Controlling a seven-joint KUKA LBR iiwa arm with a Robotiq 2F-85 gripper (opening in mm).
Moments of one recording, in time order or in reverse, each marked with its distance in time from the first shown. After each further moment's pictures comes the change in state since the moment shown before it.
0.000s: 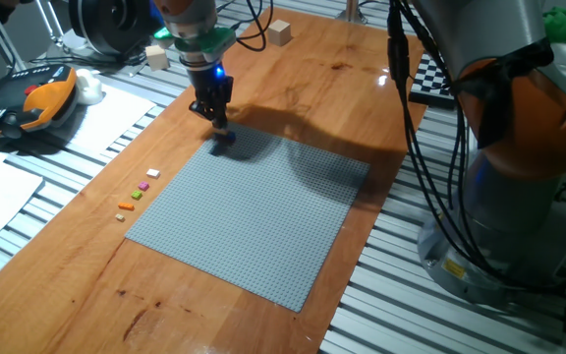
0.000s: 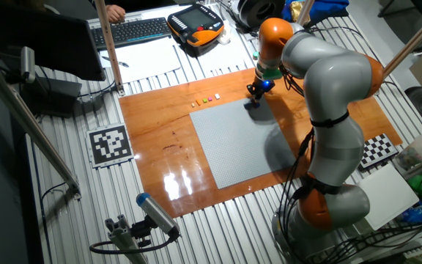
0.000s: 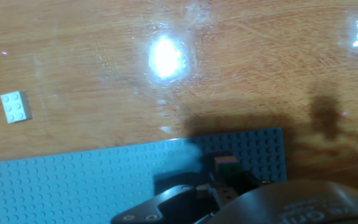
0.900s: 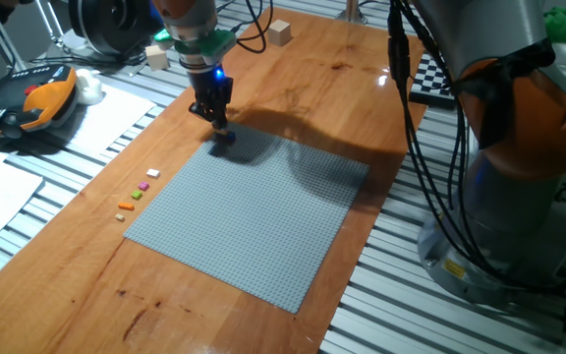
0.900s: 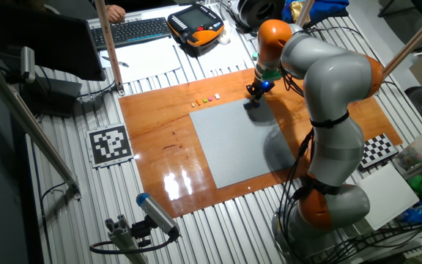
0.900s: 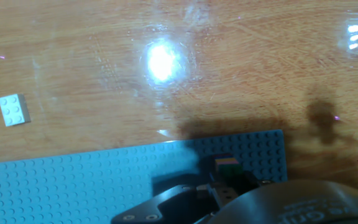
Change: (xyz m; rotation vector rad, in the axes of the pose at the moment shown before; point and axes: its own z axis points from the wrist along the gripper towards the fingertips) arm -0.001 0.001 0.002 -0.005 -0.011 0.014
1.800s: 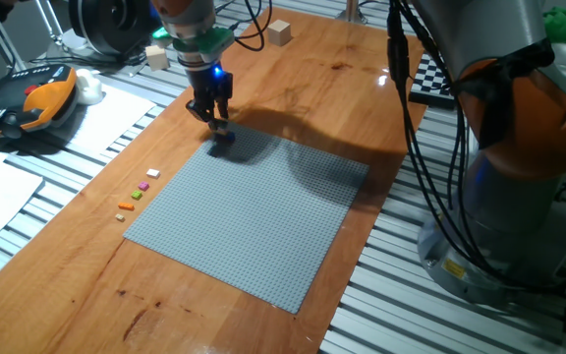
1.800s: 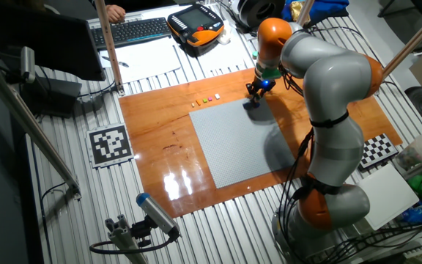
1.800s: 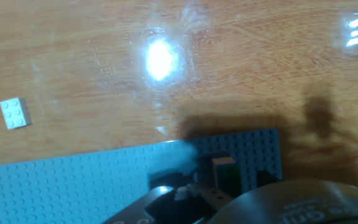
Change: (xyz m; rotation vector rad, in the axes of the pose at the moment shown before) arm -0.003 -0.001 -0.016 0.007 0.021 0.010
